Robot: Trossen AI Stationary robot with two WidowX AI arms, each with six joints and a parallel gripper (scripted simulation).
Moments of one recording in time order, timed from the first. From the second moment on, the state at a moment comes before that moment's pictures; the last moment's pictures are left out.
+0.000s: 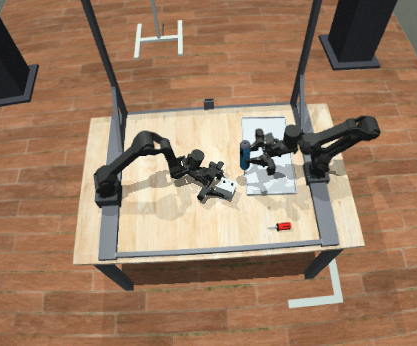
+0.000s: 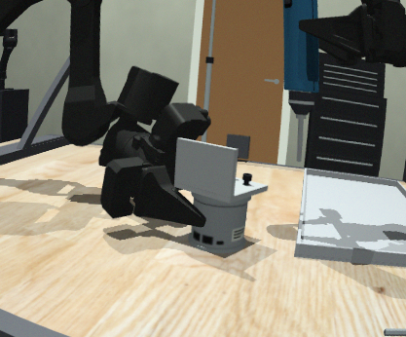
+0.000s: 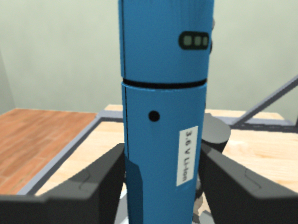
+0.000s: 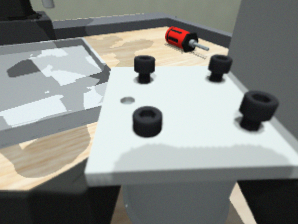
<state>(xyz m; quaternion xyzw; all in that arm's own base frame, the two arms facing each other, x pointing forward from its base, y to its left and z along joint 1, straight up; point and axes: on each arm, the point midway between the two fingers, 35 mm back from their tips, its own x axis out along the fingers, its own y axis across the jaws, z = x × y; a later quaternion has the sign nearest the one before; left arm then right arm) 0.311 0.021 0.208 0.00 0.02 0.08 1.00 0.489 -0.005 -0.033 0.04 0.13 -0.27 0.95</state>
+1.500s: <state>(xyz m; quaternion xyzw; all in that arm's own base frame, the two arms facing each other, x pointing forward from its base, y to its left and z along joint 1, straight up) 0.355 0.028 0.205 0.00 0.02 0.08 1.00 0.489 -0.005 -0.033 0.04 0.13 -0.27 0.95</state>
